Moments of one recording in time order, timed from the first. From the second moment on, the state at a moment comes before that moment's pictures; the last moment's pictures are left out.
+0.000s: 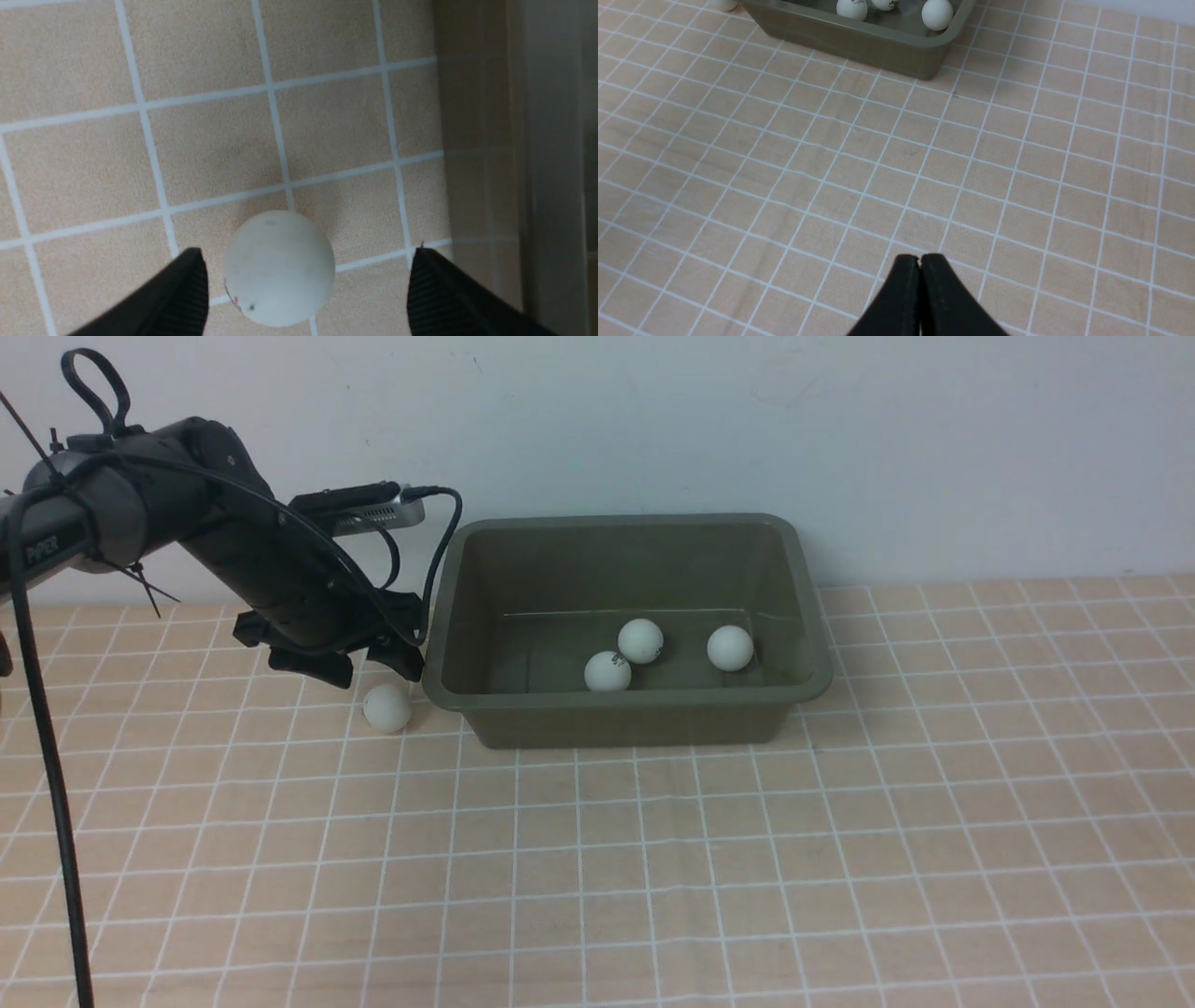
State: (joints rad) right arm 0.29 0.52 -0.86 0.13 1.19 -0.05; left arm -0.04 2.16 -1.72 -0.37 0.89 0.22
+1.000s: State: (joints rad) right arm 0.29 0.52 -0.86 0.13 1.15 -0.05; left arm -0.04 2.24 -1.72 -0.35 0.87 0.23
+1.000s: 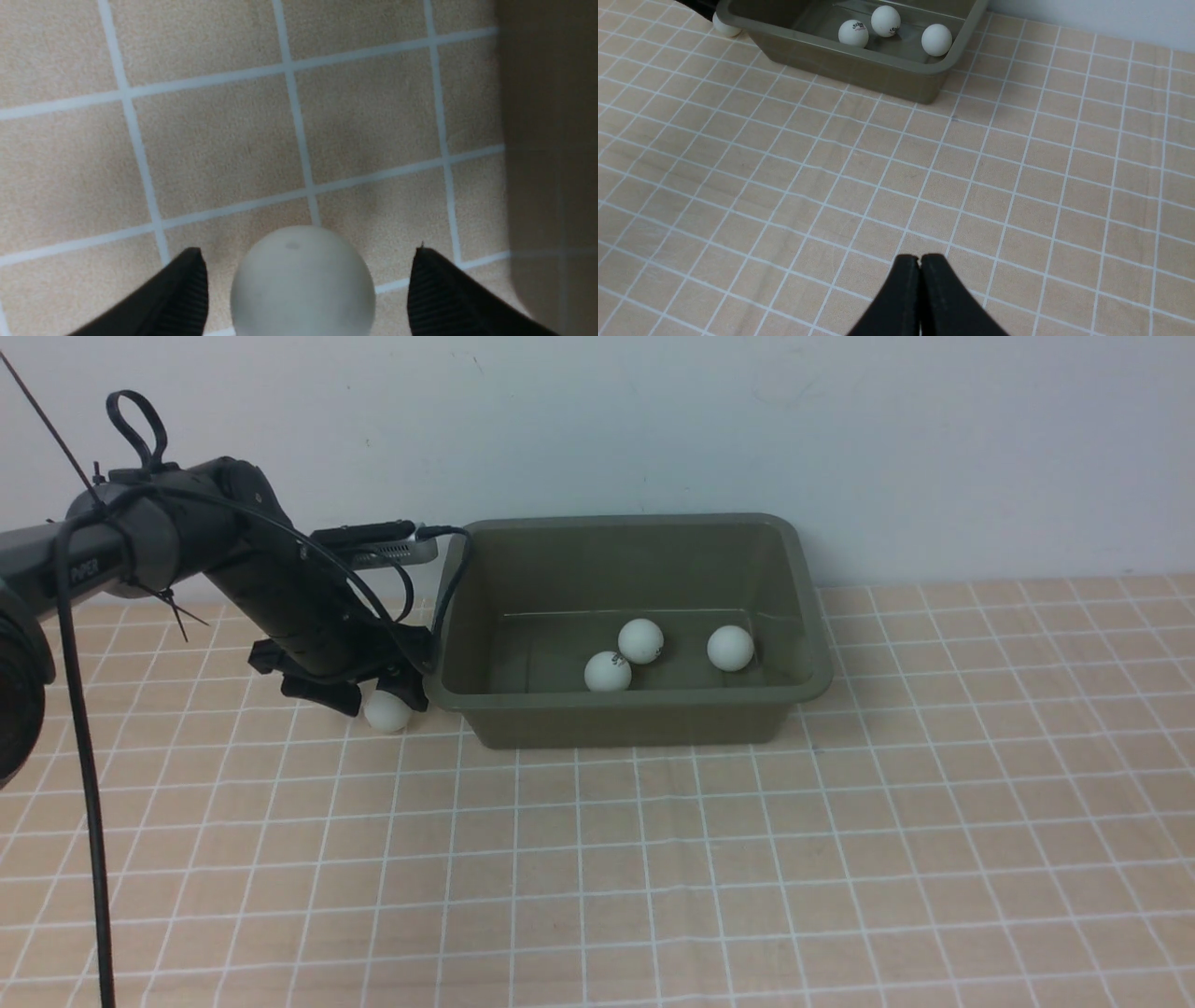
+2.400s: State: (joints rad) right arm 0.29 0.52 -0.86 0.13 1.15 -0.05; left arm -0.37 2.38 -2.32 -0.17 1.24 0.21
